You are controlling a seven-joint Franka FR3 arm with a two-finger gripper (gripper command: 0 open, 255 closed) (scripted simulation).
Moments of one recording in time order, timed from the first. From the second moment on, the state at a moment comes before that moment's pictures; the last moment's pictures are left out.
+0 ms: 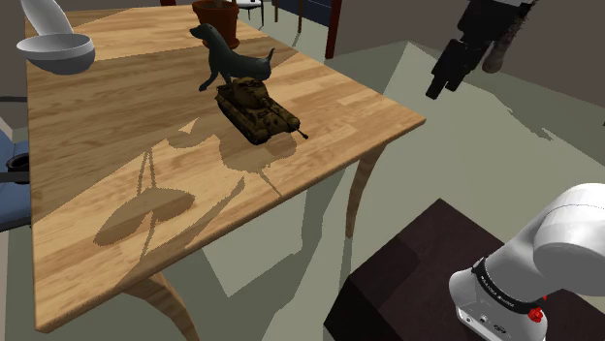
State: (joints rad) arm 0.02 -0.75 -0.01 -2.29 0.08 1.60 -0.02
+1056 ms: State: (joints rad) arm 0.06 -0.29 0.22 -1.97 0.08 1.75 0.24
